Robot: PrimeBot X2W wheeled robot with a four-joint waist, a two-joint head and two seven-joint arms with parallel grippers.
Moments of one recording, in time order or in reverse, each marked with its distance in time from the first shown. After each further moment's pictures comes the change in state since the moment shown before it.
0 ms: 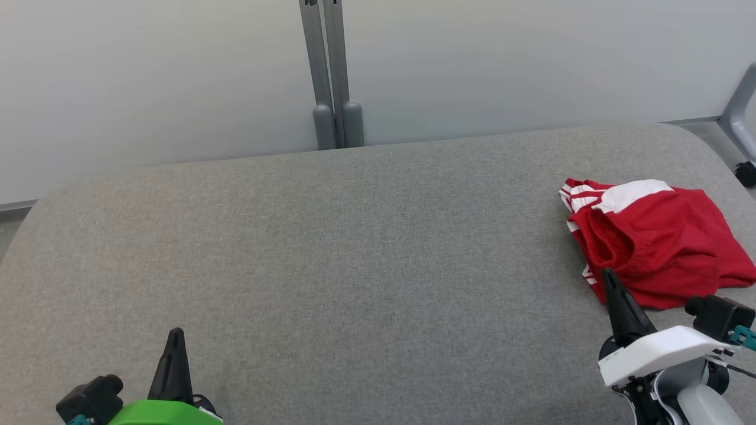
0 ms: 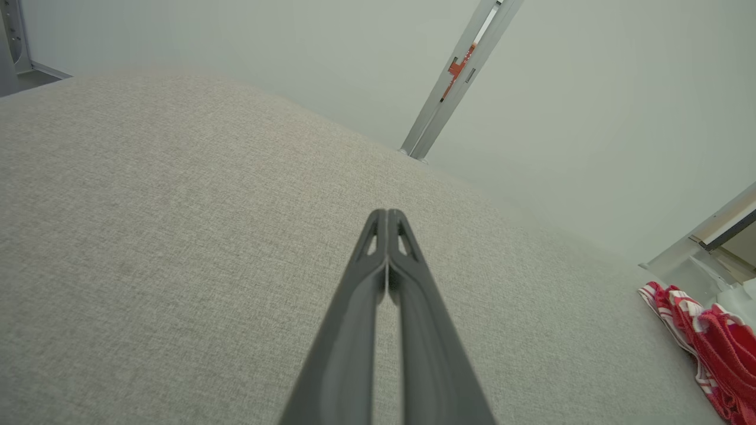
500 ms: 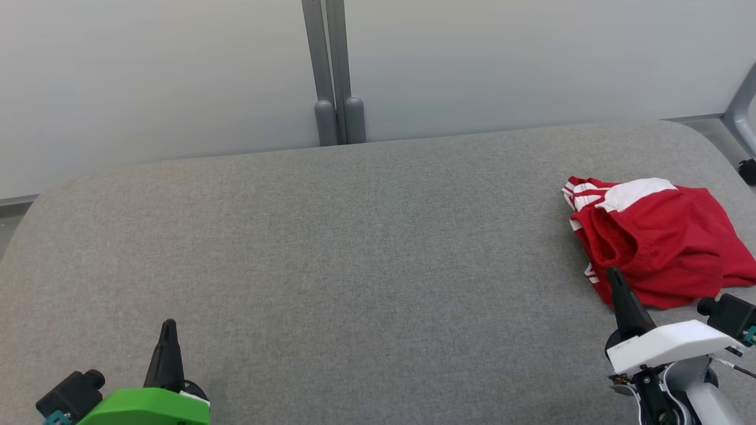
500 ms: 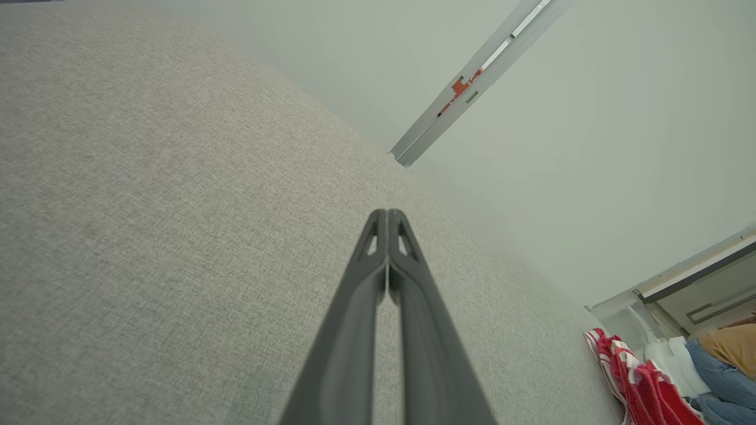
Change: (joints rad) left arm -0.028 -0.005 0.024 -0.004 -0.218 -0.005 0.057; right arm -0.004 0.037 -0.054 -0.005 0.179 0.000 0.059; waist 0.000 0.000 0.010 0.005
